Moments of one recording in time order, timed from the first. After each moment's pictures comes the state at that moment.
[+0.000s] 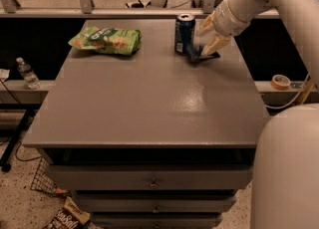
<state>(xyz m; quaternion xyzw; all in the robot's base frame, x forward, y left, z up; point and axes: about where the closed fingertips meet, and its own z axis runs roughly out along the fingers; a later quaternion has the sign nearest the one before) 0.739 -0.152 0.873 -0.77 0.56 -0.02 0.29</state>
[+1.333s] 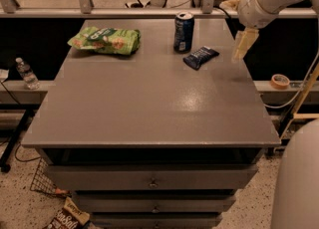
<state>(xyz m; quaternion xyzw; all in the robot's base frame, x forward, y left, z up) 0.727 -0.205 0.908 -0.74 0.60 -0.07 0.30</state>
